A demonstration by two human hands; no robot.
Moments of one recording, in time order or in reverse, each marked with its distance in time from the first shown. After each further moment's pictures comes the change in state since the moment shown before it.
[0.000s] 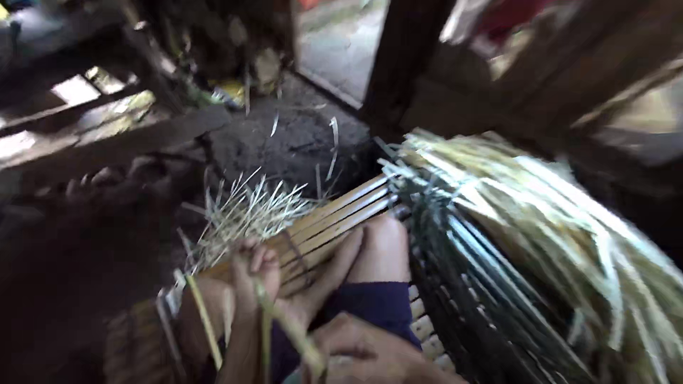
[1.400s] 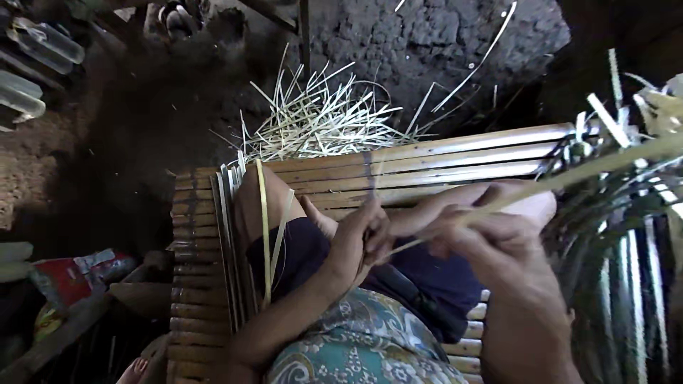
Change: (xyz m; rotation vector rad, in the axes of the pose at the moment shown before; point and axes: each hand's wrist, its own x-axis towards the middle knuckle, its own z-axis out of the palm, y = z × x) left_hand -0.074 -0.014 -0.029 0.306 0.026 -0.367; right_hand 0.016 0.011 -0.054 -0.388 0.229 0.195
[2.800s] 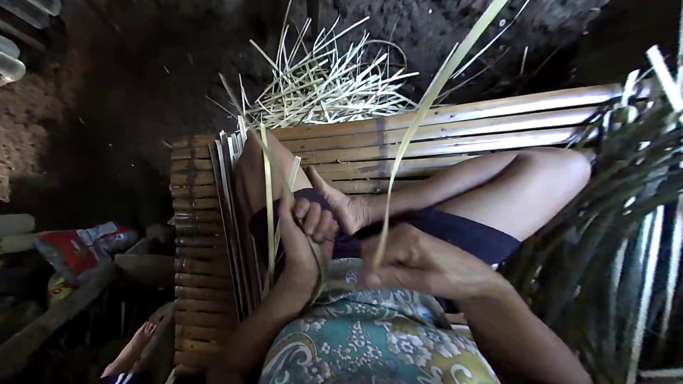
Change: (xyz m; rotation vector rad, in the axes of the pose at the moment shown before) left_hand -0.048 0.000 -0.050 -0.351 0.381 0.286; right_hand -0.010 0.005 0.058 0.284 -0.707 0.057
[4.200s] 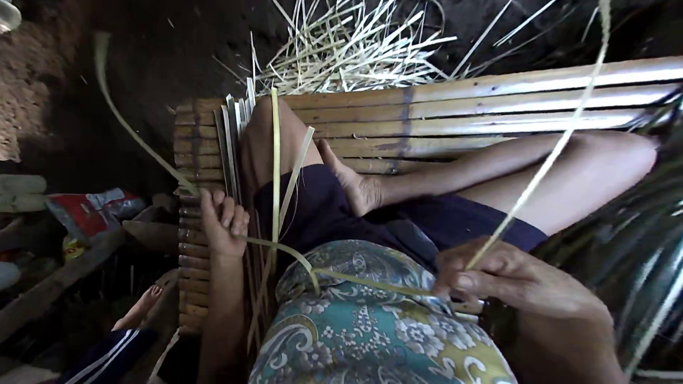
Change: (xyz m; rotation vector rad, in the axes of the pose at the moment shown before) left_hand -0.017 0.093 -0.104 0.377 0.225 0.296; right_hand -0.089 0.016 -0.020 0.217 0.040 0.132
